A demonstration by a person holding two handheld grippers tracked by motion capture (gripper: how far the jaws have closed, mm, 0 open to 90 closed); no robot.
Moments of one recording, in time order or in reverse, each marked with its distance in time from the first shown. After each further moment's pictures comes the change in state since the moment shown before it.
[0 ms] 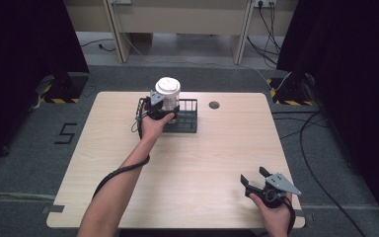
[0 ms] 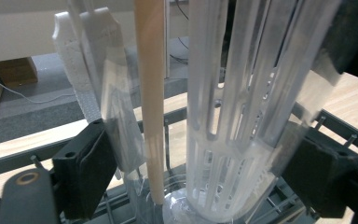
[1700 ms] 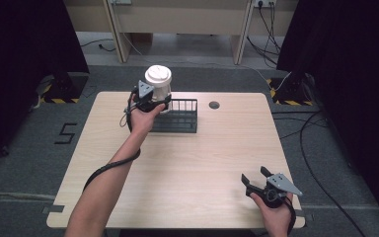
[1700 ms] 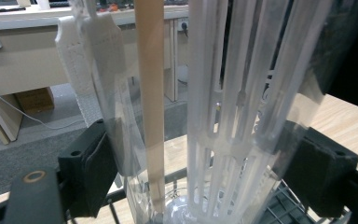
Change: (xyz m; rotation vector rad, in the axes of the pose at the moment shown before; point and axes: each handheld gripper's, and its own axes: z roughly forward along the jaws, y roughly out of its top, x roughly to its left) left arm 0.021 0.034 -0.022 -0.091 0.023 0.031; right arm -0.001 0.000 -0.001 -0.010 -0.014 0.015
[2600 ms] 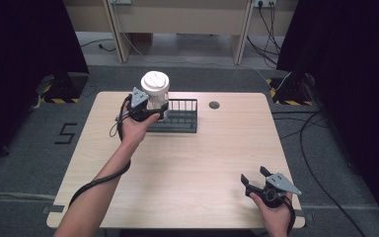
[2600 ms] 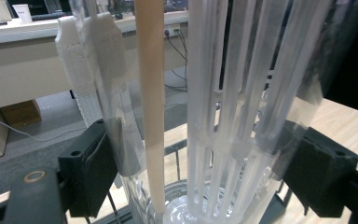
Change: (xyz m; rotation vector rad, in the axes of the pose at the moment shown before) left arm -0.007 -0.001 -0.047 -0.034 -0.068 0.029; right arm 0.001 0.000 0.001 0.010 0.003 -0.007
